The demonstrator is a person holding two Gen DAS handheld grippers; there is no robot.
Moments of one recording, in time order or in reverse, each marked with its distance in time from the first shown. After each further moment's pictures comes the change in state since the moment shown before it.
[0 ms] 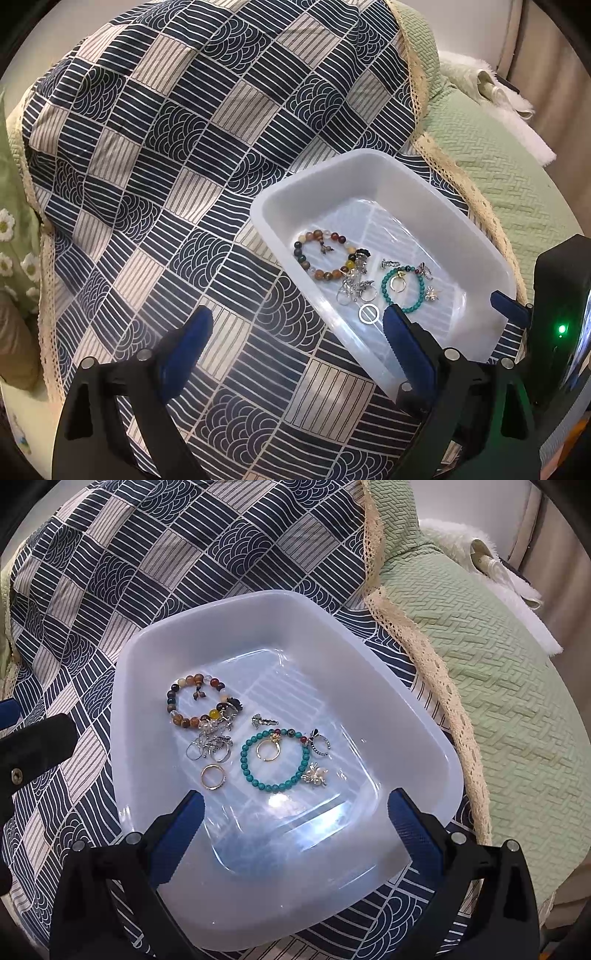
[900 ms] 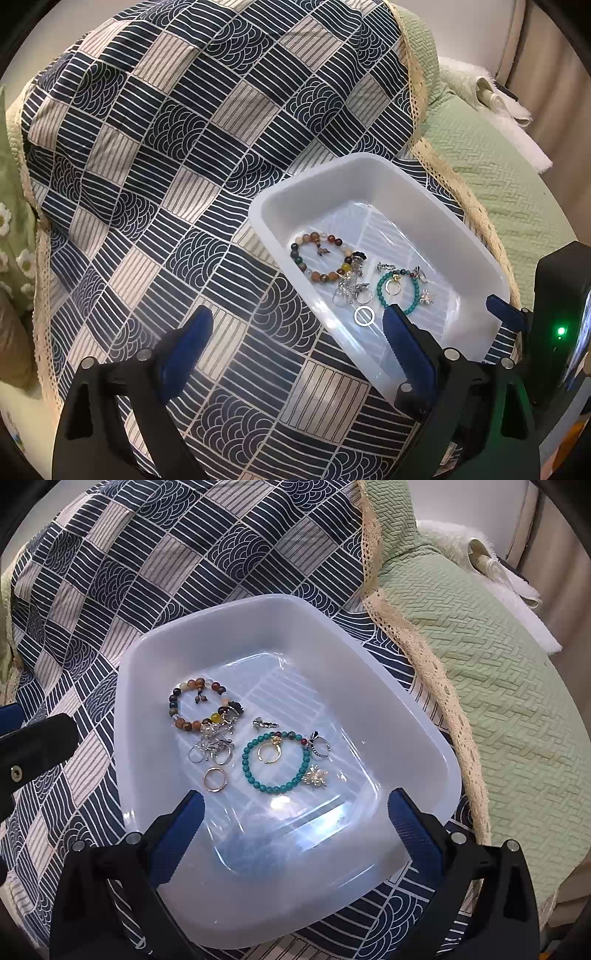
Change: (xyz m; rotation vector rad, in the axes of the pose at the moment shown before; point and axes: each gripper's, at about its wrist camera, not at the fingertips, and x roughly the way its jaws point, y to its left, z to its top) left arm -0.002 0.003 0.000 -0.019 -0.007 -0.028; right arm -0.003 -0.001 0.001 0.012 -0.010 0.003
